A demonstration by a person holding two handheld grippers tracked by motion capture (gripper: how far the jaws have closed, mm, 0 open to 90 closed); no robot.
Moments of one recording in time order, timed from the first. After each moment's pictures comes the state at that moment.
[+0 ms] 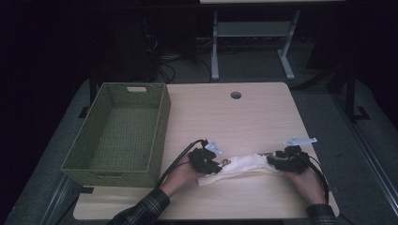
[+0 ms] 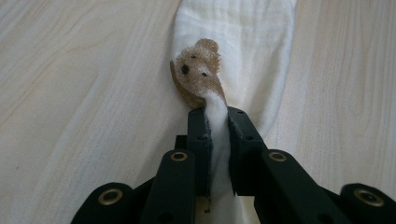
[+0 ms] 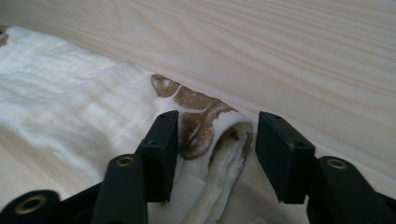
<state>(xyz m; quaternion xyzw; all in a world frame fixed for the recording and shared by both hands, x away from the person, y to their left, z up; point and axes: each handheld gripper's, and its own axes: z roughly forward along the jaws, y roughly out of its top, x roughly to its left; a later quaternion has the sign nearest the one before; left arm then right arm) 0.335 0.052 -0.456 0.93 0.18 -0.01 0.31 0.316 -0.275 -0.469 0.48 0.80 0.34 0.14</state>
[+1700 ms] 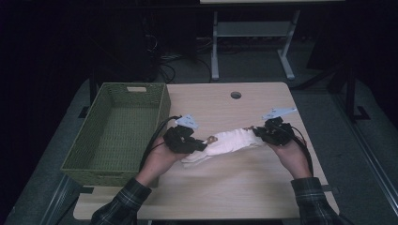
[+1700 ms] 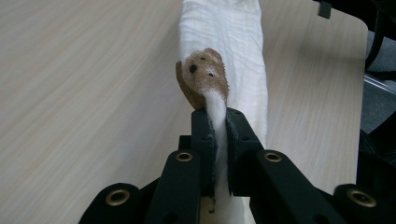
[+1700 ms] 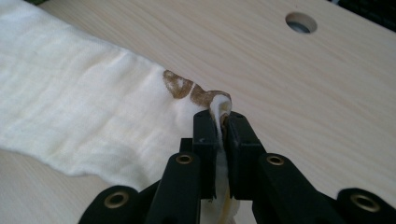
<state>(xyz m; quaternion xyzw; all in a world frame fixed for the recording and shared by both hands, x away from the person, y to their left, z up) 0.340 0.115 -0.351 0.90 0.22 0.03 0.38 0.360 -0.209 -0.382 0.40 0.83 0.33 0.19</state>
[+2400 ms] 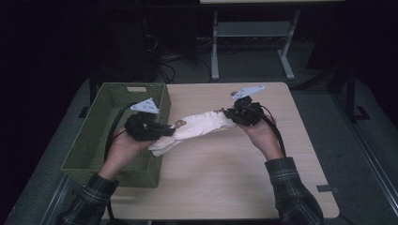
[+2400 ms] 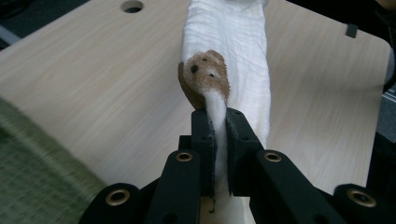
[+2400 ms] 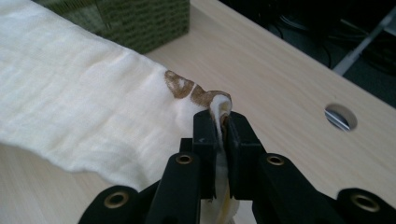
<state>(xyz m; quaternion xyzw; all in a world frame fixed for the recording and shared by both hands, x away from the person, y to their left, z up) 0.343 0.208 -0.302 0.87 0.27 0.09 0.40 0.400 -0.122 -0.335 0.34 0.84 0.38 0.18</state>
